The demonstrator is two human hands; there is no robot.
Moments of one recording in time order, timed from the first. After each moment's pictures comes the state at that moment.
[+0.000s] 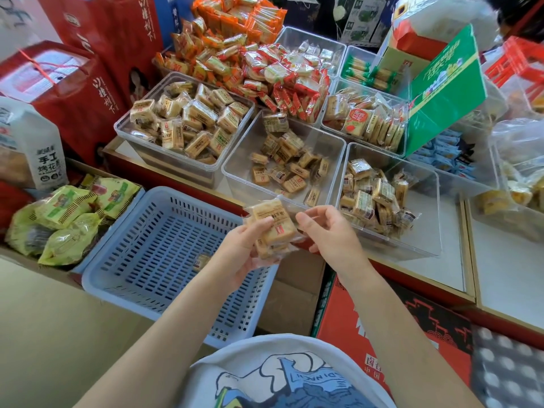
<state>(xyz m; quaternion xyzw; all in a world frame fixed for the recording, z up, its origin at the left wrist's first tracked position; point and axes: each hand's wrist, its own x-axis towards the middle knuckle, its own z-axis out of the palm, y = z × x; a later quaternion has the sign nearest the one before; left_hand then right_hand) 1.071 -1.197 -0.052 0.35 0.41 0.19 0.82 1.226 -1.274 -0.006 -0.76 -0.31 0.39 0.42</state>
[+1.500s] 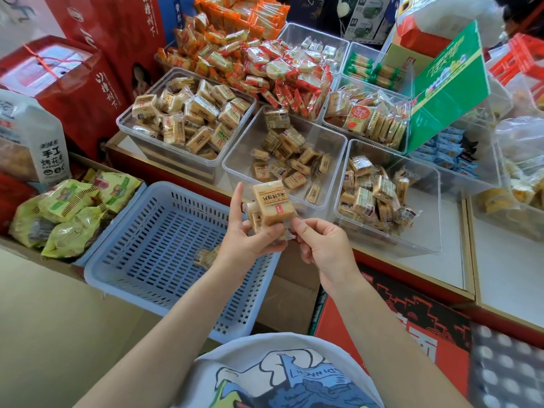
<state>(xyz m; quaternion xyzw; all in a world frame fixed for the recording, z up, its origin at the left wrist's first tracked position) 1.073 -1.212 -0.052 0.42 0.37 0.32 0.76 1.211 -1.285 -0.027 -0.67 -0.20 0.47 0.54</state>
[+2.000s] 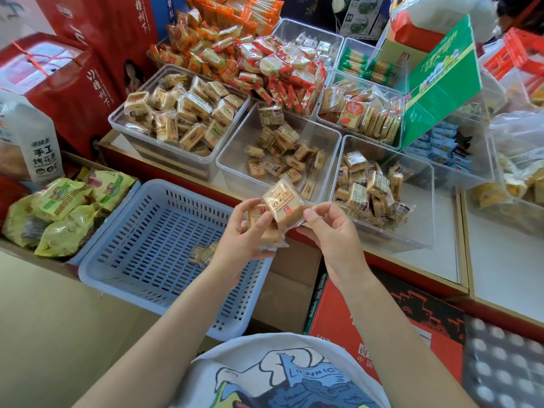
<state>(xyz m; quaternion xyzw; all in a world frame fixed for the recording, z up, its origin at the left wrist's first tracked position) 1.078 -1.219 -0.056 0.44 0.42 0.26 0.75 1.229 -1.294 -0.022 -0.64 -0.24 0.43 0.59</state>
